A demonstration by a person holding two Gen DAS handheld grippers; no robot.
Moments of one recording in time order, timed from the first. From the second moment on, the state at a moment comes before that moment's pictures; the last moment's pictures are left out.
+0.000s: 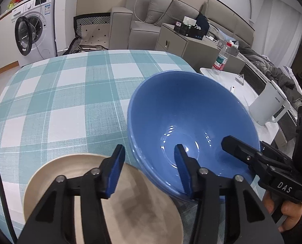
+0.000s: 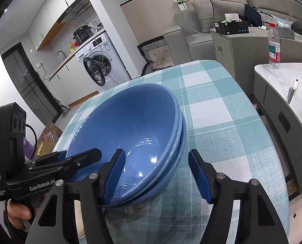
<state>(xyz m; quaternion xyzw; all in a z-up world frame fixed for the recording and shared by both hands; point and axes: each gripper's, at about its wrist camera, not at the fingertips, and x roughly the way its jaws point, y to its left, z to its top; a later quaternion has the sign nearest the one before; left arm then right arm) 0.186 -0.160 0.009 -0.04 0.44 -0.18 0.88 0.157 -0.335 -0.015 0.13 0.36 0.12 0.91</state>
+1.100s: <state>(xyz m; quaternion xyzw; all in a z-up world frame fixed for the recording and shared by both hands) 0.165 -0.167 0.031 -0.02 0.40 -0.17 0.90 0.141 -0.327 0.007 0.11 0.34 0.12 0.93</state>
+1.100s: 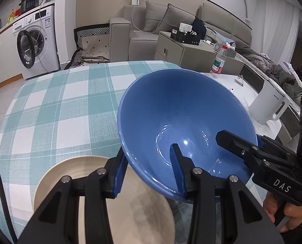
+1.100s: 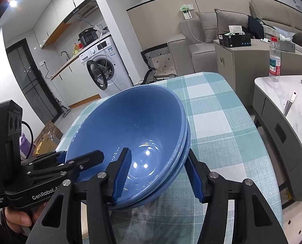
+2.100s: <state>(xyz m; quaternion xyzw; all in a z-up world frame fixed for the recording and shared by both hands) 0.126 -0.140 0.071 -0.02 0.36 -0.13 0.92 0.109 -0.303 0.049 0.11 0.30 0.17 0.93</state>
